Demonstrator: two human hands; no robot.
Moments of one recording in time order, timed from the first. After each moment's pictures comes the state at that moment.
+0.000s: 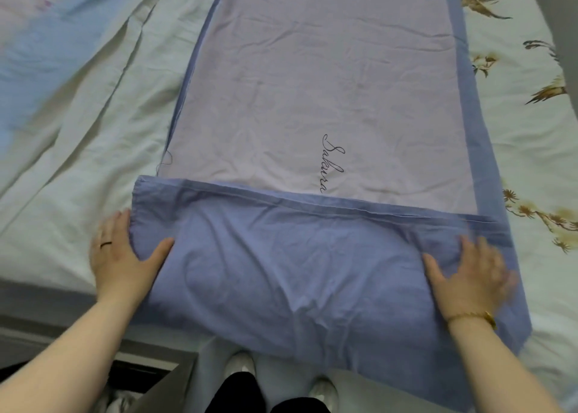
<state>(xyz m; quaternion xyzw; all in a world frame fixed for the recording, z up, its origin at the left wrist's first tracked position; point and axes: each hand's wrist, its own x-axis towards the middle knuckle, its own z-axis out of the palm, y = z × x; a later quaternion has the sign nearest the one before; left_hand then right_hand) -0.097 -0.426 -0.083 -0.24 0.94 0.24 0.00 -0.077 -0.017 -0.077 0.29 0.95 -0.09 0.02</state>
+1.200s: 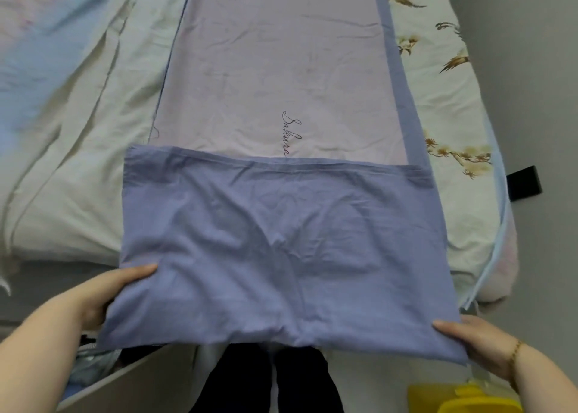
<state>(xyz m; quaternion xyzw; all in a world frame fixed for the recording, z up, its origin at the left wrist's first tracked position) -0.014 -0.441 -0.021 -0.38 0.66 0.51 0.41 0.110 0.041 -0.016 0.45 0.61 -0.55 0.34</state>
